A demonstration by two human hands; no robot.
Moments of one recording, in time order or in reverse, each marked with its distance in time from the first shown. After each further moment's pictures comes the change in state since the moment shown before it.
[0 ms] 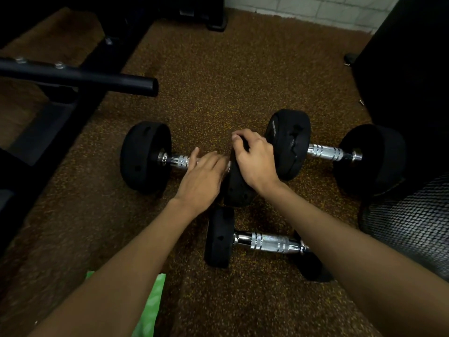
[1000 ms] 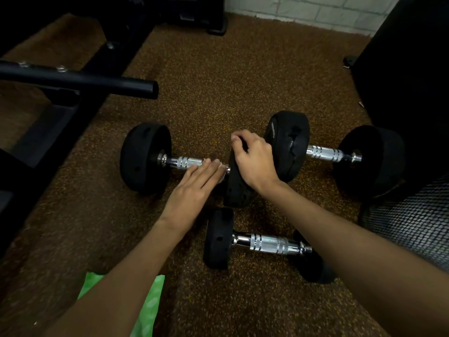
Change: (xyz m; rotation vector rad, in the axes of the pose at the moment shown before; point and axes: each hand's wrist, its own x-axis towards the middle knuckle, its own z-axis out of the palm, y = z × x) left_hand -0.036 -0.009 0.001 0.151 0.035 0.120; right_hand 0.002 0.001 -0.002 -0.025 -0.010 -0.030
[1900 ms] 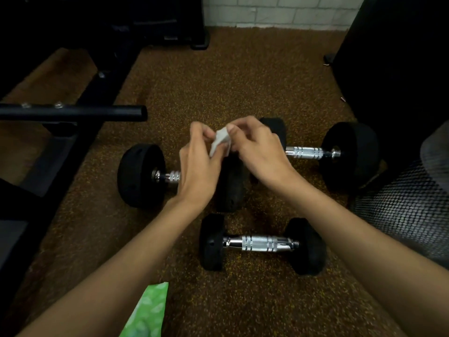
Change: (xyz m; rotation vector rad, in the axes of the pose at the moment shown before) left_hand 0.066 0.055 -0.111 -0.758 0.417 -0.416; right_hand -0.018 -0.054 -0.088 0.290 -0.060 0.091
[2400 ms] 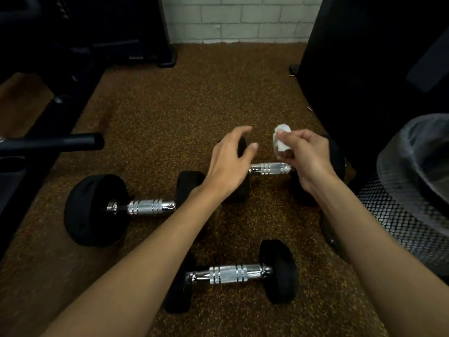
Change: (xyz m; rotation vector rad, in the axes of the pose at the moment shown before) left_hand 0.052 0.046 0.112 -0.013 -0.412 0.038; right_hand 0.023 0.078 -0.116 0.504 0.455 0.377
